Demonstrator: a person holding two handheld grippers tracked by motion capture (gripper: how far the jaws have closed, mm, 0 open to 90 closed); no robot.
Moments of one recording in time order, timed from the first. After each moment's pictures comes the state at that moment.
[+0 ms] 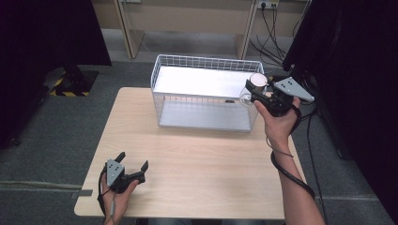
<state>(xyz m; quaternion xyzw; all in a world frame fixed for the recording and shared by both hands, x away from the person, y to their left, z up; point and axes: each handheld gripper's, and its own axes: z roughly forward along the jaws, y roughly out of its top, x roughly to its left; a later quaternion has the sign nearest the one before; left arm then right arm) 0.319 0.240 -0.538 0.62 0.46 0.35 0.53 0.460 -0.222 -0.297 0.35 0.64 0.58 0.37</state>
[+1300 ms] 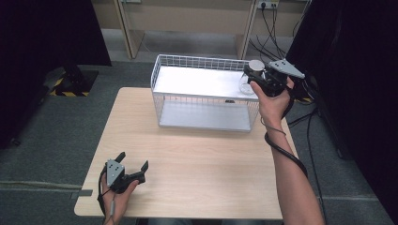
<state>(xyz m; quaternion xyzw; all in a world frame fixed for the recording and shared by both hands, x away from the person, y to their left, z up) 0.319 0.241 -0.538 0.62 0.46 0.35 0.53 0.521 -0.216 -0.288 0.41 0.63 0.55 0.36</state>
